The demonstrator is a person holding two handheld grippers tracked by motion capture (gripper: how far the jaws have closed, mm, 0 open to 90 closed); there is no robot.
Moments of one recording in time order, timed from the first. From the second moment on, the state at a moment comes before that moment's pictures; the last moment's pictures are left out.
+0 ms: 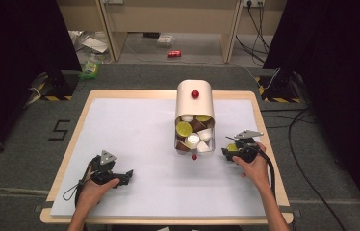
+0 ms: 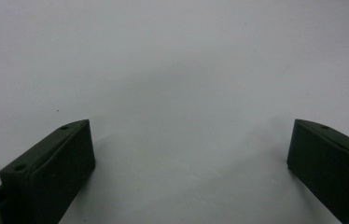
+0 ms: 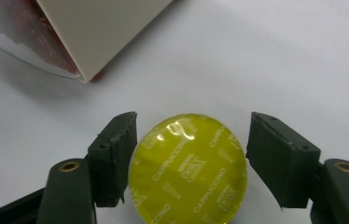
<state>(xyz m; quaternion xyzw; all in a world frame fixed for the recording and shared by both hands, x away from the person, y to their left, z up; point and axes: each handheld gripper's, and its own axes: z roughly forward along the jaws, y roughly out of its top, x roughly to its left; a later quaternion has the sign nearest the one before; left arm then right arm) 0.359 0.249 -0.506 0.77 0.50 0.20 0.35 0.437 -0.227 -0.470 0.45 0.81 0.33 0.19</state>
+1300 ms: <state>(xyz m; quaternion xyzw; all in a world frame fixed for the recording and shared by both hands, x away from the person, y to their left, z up) 0.359 0.249 -0.506 0.77 0.50 0.20 0.35 0.395 -0.247 -0.457 0.46 0.80 0.34 0.18</state>
